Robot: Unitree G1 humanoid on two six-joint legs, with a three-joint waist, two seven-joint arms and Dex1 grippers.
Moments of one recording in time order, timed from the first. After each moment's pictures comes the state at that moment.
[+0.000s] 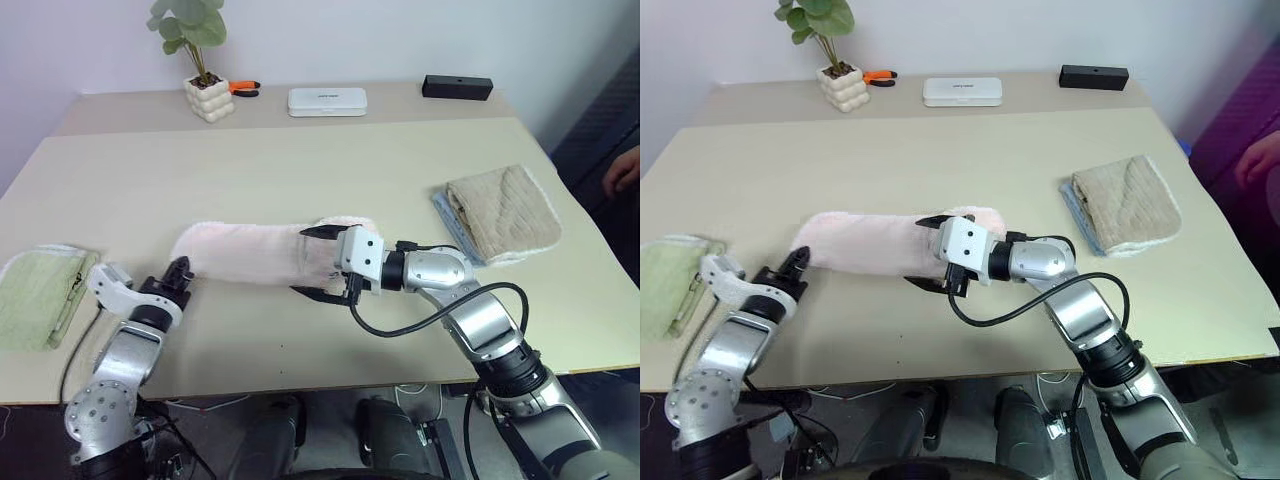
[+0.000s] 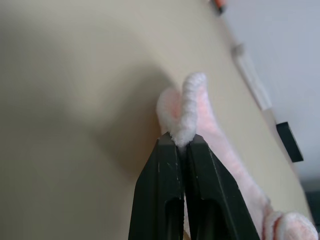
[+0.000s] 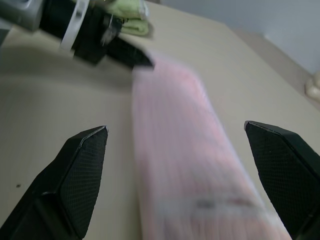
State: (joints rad) left arm 0.02 0.24 0.51 -0.36 -1.23 0.61 0.17; right arm -0.47 -0.44 0.35 -0.24 0.11 0.26 0.86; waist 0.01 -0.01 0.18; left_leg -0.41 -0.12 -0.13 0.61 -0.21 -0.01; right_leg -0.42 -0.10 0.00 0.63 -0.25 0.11
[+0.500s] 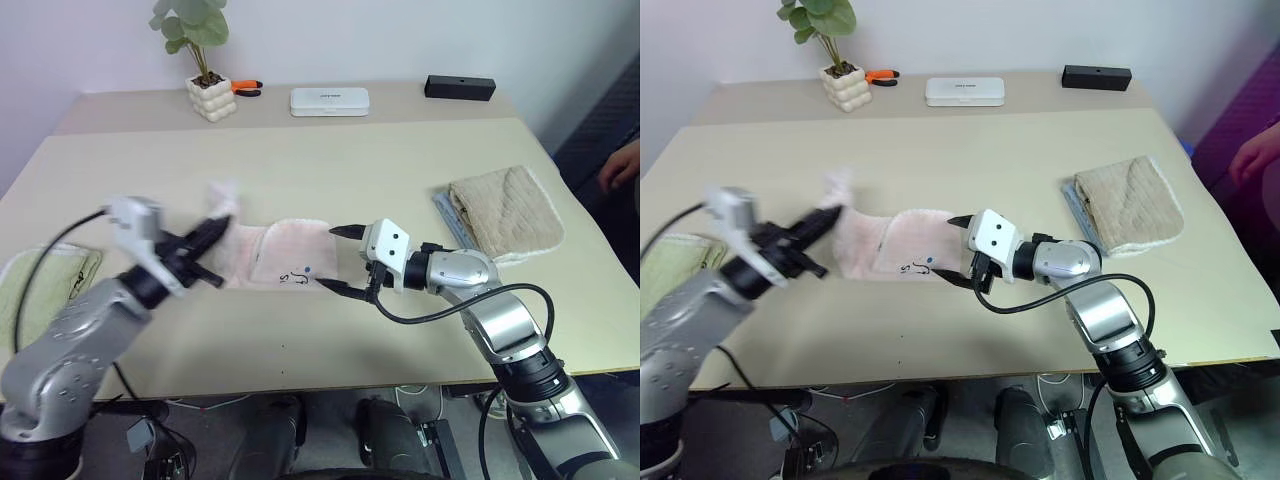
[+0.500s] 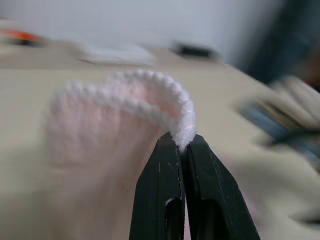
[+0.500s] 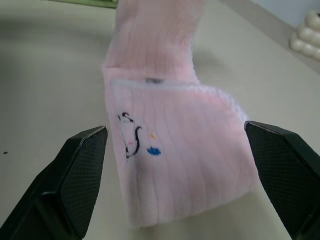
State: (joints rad) left arm -0.08 0.66 0.18 -0.58 -0.95 0.63 -0.31; right arm -0.42 -0.48 0.26 -0.23 0.16 0.33 0.85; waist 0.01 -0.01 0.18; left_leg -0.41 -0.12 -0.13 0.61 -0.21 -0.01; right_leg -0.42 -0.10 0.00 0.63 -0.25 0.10
